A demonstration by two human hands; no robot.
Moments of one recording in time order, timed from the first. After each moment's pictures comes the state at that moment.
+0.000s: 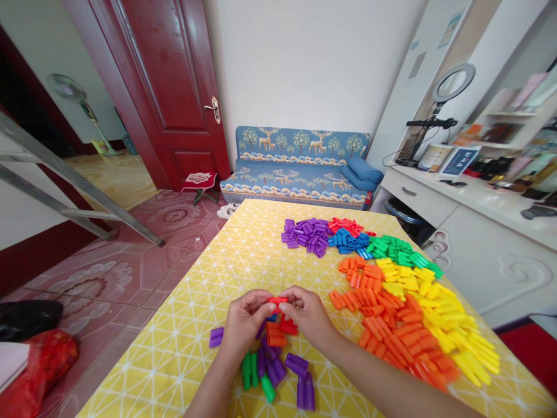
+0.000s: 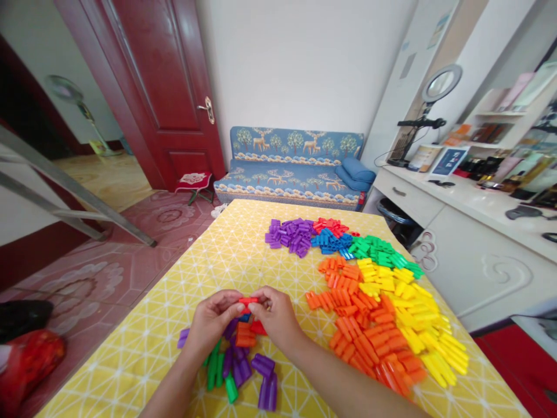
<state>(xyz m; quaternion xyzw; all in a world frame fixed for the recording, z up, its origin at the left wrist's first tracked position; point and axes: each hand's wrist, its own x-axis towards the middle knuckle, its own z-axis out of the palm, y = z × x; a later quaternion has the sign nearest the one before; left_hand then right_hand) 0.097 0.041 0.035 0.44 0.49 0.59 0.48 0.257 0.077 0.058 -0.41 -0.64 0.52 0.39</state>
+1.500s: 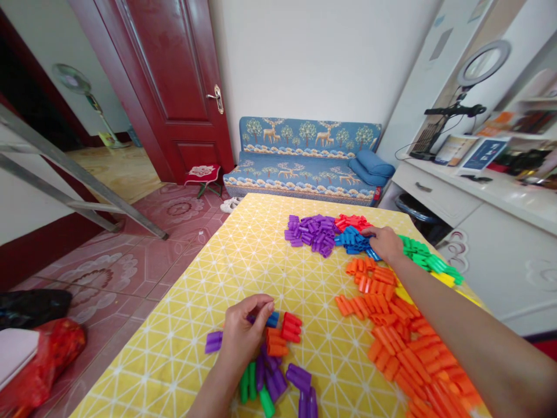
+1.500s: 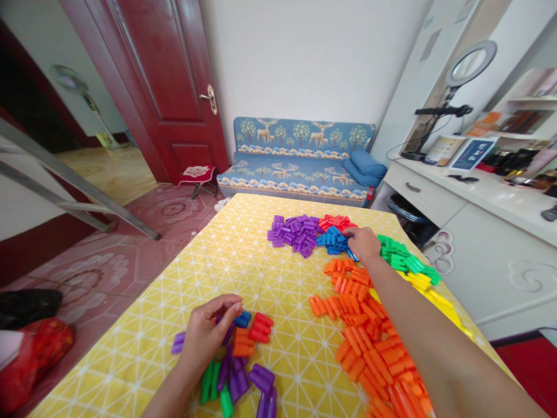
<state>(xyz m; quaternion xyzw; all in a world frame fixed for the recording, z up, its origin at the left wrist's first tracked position) 0.097 0.039 0.034 0.55 0.60 0.51 0.28 0.448 0.297 0.068 -0.71 -0.68 0.01 0.17</state>
